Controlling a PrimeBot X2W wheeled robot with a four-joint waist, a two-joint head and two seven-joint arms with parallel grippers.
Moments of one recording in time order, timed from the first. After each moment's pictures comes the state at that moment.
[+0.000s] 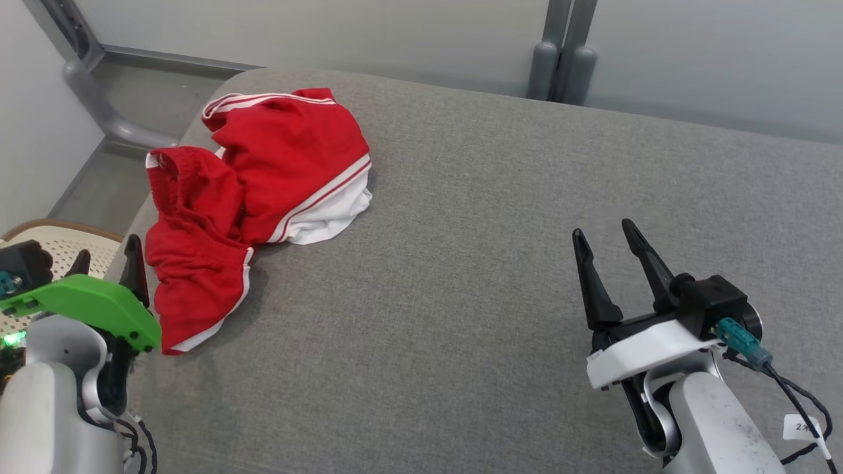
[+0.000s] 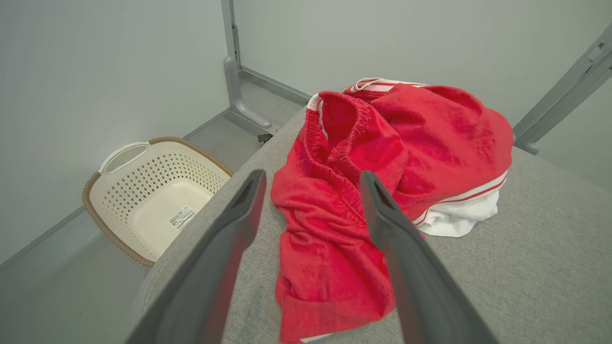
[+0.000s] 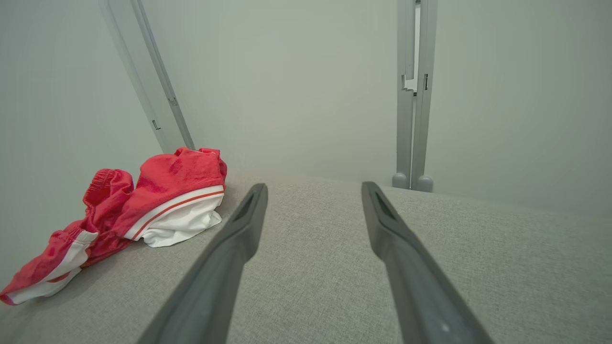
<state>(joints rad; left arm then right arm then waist) -0.35 0.22 0.09 0.35 -0.42 -0.02 0.24 -0.21 -0.05 0.14 0.22 0.18 0.13 -0.26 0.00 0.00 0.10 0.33</state>
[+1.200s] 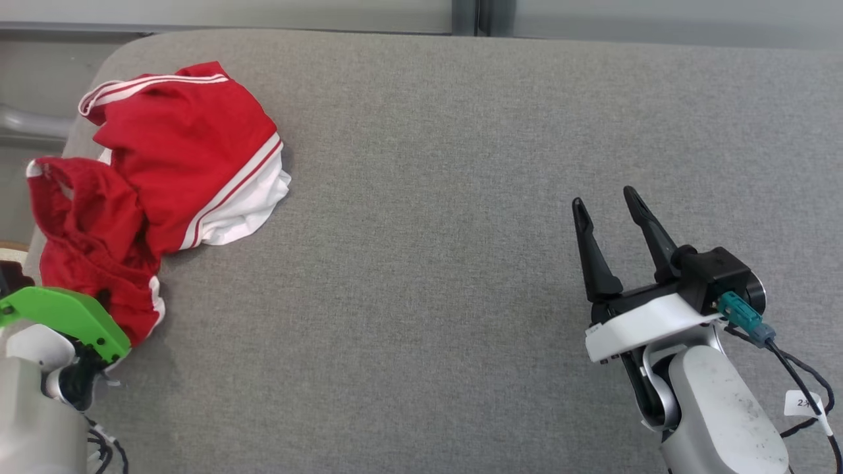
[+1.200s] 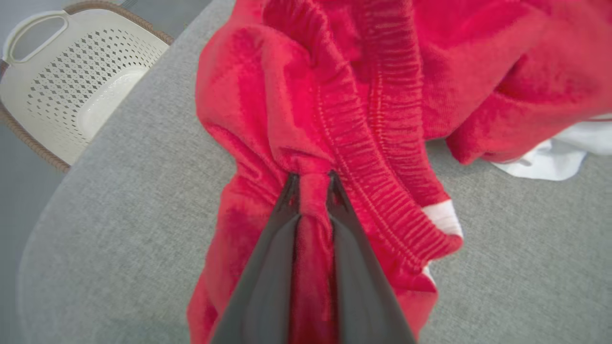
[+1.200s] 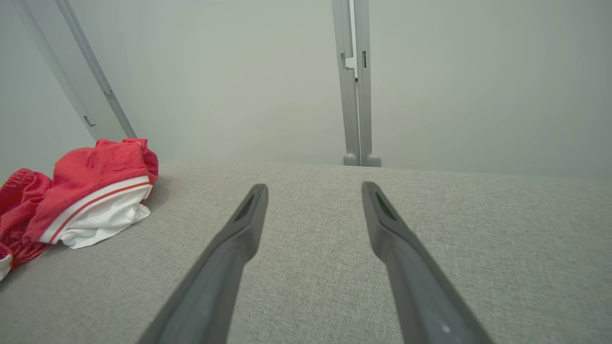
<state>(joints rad) -0.61 0.31 0.06 1.00 -0.55 -0.12 0.23 -0.28 -0.06 0.14 0.22 0.17 0.13 -0.26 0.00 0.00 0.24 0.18</state>
